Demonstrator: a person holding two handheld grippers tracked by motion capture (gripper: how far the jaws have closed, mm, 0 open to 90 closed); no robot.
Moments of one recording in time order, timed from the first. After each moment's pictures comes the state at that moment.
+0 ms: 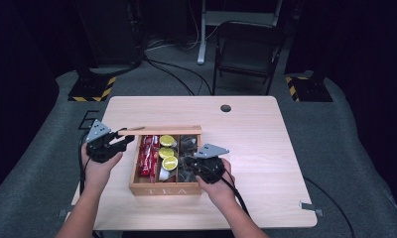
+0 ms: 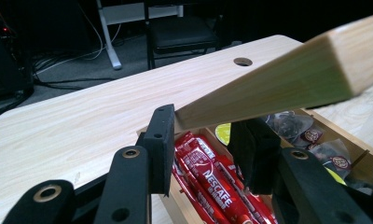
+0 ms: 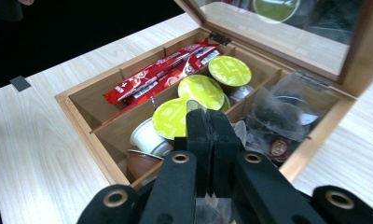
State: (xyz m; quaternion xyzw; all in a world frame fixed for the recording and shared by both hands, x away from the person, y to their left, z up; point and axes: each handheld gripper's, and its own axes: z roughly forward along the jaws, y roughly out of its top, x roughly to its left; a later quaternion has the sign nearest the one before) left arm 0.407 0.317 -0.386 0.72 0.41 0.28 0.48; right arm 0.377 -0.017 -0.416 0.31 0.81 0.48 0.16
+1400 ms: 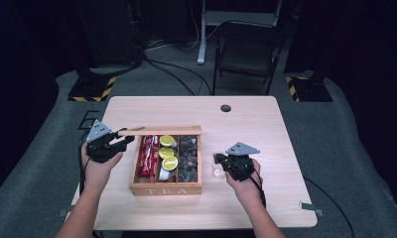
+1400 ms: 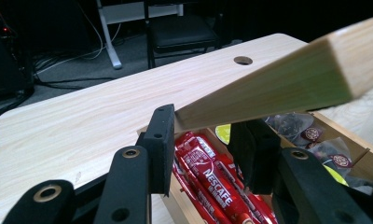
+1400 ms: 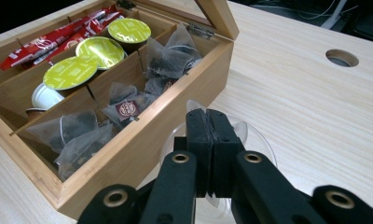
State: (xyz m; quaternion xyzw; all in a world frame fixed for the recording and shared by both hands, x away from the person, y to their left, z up) left arm 0.406 0.317 -0.386 0.72 0.41 0.27 0.48; right arm 0.389 -0.094 -0.432 0.39 0.79 0.43 0.21
